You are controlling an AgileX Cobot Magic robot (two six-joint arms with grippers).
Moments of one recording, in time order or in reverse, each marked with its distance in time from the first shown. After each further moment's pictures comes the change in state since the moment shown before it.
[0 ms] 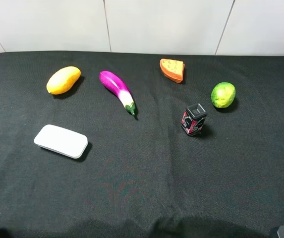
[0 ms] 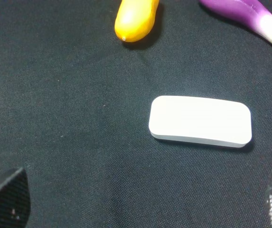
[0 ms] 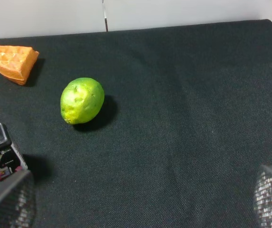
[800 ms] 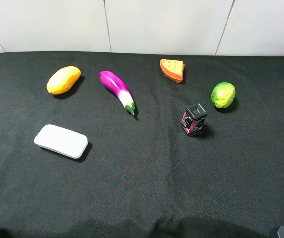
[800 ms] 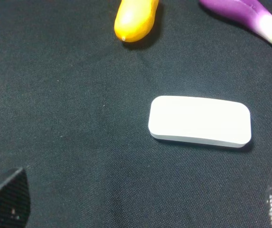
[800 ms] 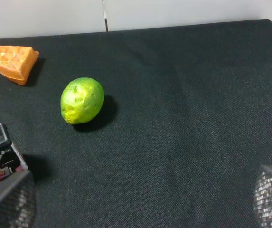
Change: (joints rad) left arm 0.000 0.000 -0.004 -0.002 0.000 0.000; right arm 0.000 0.000 0.000 0.000 0.000 0.000
